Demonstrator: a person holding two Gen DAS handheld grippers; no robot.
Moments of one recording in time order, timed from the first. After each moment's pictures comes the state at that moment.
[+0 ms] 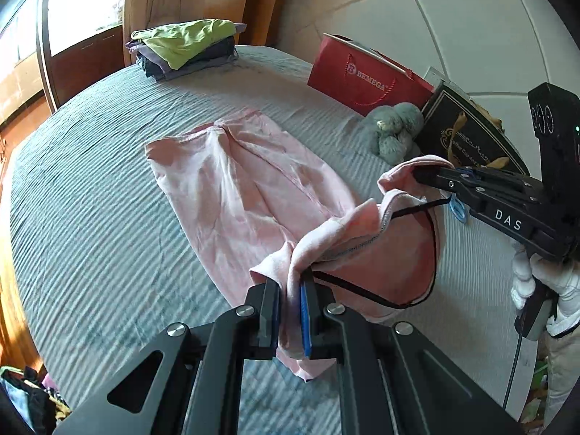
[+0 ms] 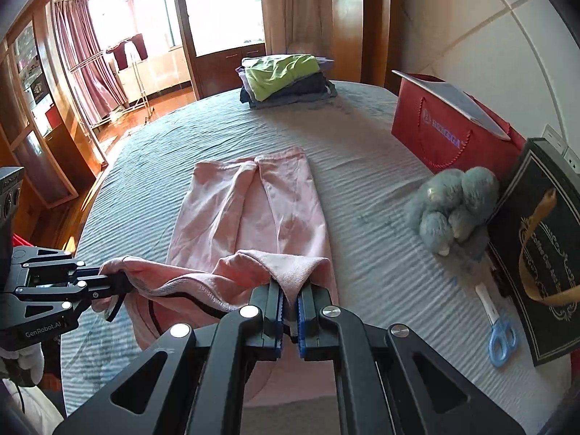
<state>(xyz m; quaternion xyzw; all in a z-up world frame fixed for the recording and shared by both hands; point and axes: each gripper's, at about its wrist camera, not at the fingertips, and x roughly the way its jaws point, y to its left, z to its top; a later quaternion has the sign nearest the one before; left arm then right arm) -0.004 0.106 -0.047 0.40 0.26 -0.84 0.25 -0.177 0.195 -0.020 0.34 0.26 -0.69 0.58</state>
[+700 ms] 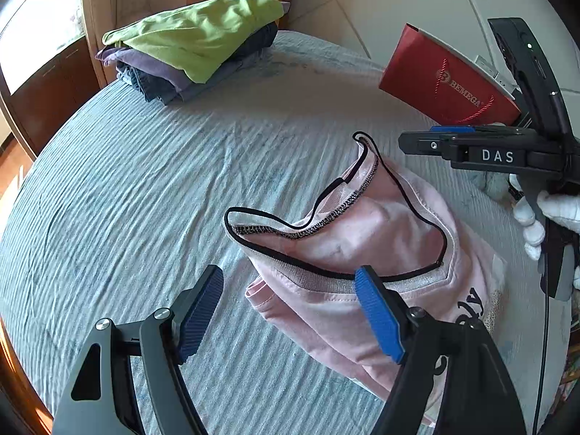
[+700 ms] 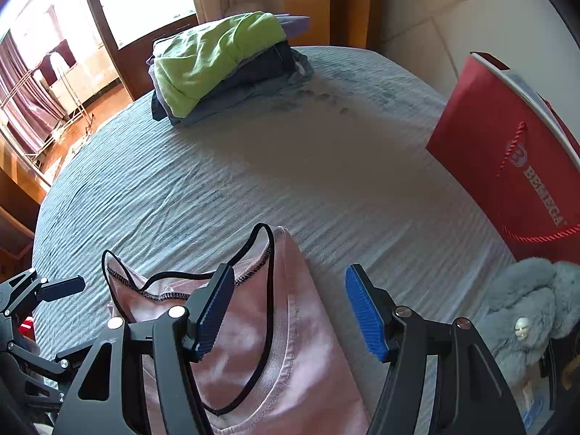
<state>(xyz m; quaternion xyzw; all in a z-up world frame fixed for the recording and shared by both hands) -0.033 -0.091 -0.086 0.46 0.20 -0.84 0.20 -0.228 -0.006 -0.069 0.45 0.24 -0.72 0.47</state>
